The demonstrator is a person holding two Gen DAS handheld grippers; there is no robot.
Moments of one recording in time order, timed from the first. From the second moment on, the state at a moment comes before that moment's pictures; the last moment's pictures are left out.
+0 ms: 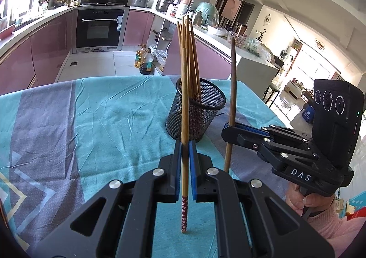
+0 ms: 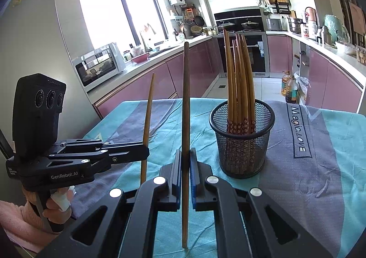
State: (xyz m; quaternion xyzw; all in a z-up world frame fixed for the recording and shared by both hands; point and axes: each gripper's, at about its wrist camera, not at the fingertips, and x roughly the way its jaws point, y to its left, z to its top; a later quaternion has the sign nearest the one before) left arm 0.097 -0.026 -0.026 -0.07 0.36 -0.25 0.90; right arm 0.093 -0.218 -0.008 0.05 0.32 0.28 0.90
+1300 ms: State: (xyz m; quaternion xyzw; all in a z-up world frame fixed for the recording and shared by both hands) left arm 0.096 -0.026 -0.018 -0.07 0.35 -0.26 0.90; right arm 0.092 -0.226 0.007 0.06 0.30 0.27 0.91
